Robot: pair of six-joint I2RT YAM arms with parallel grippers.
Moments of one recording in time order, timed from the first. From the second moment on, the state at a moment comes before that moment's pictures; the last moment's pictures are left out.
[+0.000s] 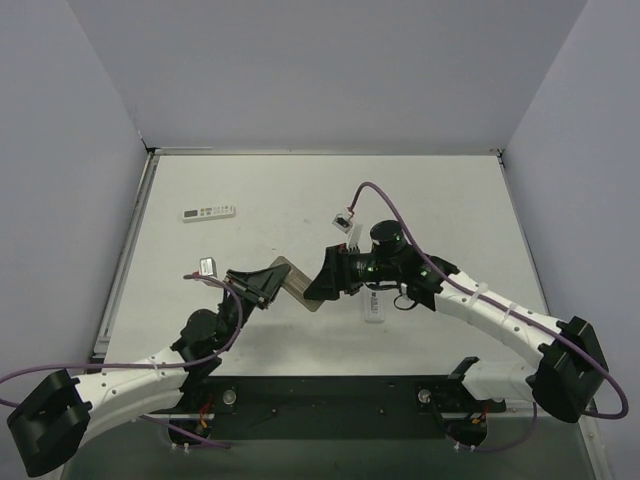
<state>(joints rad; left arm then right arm) -0.89 0.79 0.07 0.96 -0.39 -1.39 0.77 1.24 0.84 -0.04 -0.59 0.64</state>
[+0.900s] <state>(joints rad) -0.76 1.48 0.62 0.19 0.15 -0.89 0.68 0.85 0.80 -0.61 0.16 0.36</state>
